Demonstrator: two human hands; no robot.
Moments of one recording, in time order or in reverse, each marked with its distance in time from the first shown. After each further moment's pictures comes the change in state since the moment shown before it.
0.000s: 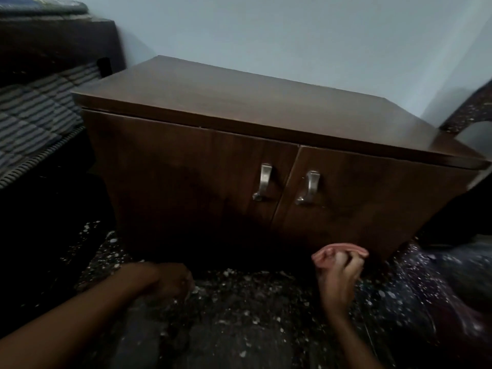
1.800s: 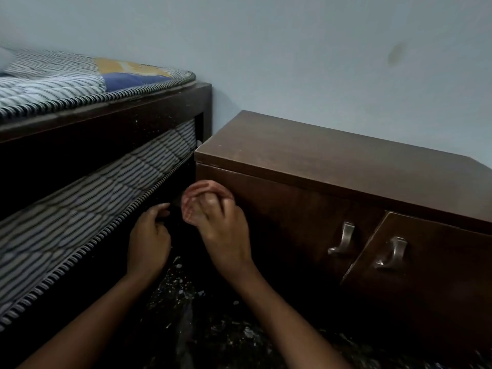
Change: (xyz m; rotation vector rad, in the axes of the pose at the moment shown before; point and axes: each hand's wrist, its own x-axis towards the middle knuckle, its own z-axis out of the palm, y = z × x) left_hand -0.105 -0.081 -0.077 -0.713 1.545 -0.108; right_hand -0.026 -0.369 0.020 0.134 0.155 -1.065
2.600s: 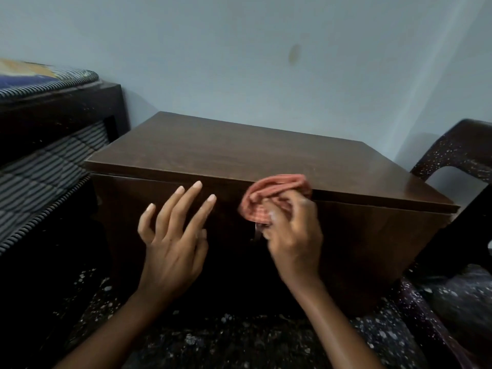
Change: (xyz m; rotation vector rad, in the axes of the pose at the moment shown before) left_hand -0.069 0.114 0.074 0.279 0.000 0.820; right_hand -0.067 0.151 -0.129 -0.137 0.247 0.257
